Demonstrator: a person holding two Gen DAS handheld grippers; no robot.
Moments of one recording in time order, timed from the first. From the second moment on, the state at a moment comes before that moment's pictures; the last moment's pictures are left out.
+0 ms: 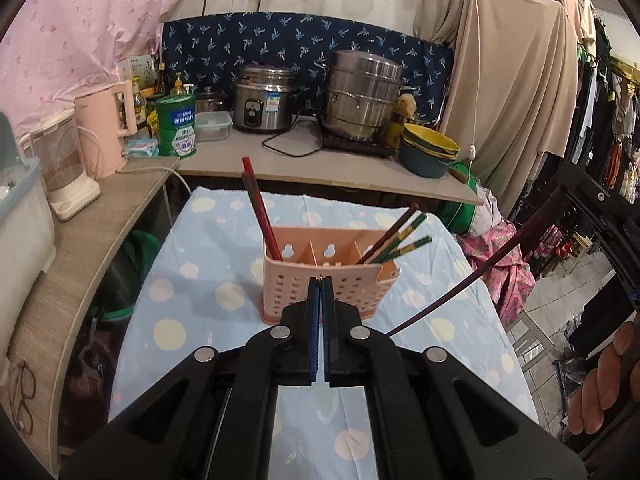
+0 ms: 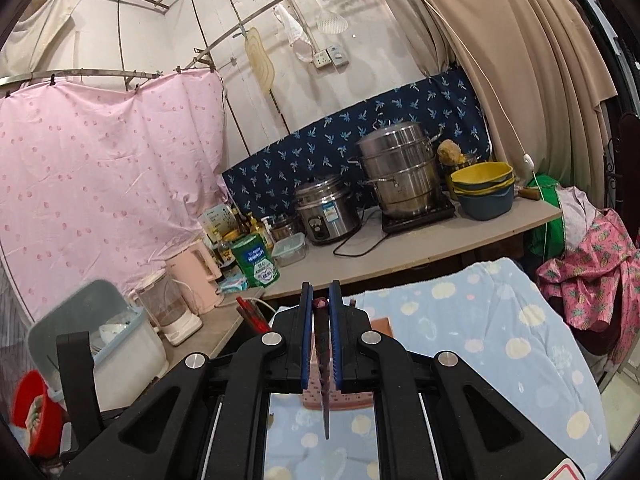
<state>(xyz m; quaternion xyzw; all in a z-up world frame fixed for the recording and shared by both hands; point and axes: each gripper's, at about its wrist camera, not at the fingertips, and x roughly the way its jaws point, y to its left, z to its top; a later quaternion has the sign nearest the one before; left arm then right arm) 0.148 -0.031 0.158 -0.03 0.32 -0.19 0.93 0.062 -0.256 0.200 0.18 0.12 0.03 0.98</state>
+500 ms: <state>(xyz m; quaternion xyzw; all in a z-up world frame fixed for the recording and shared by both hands) 0.220 -0.049 0.199 -0.05 0.29 -0.20 0.93 0.144 -0.268 0.250 0.20 0.07 -0.01 0.98</state>
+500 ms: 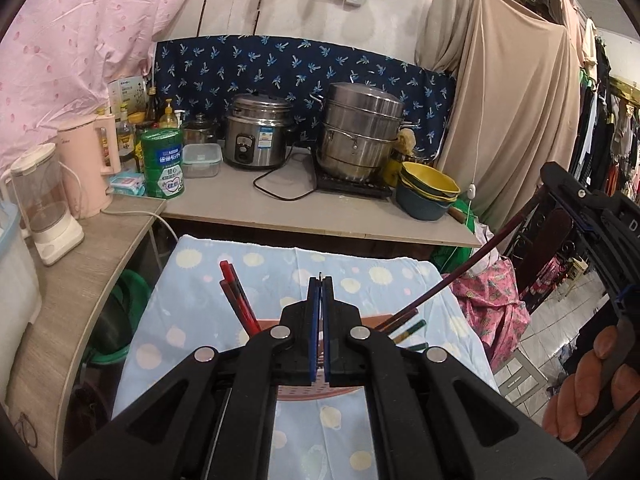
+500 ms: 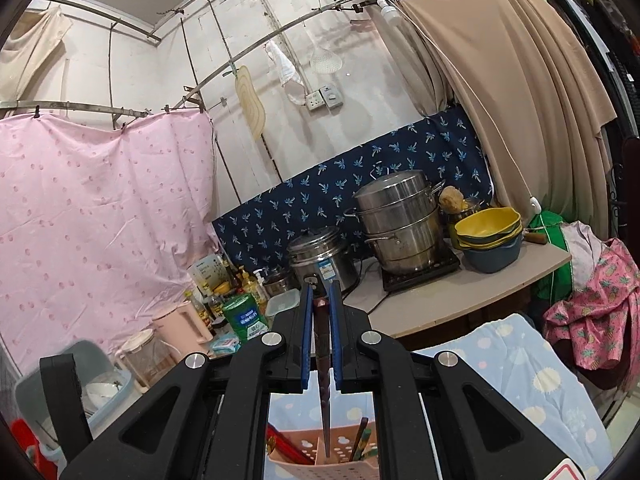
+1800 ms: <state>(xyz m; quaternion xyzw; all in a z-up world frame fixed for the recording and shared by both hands) 0.241 -0.061 0.147 -0.02 0.34 -0.16 0.93 0.193 -0.253 0.172 0.17 0.18 -0.01 0.97</state>
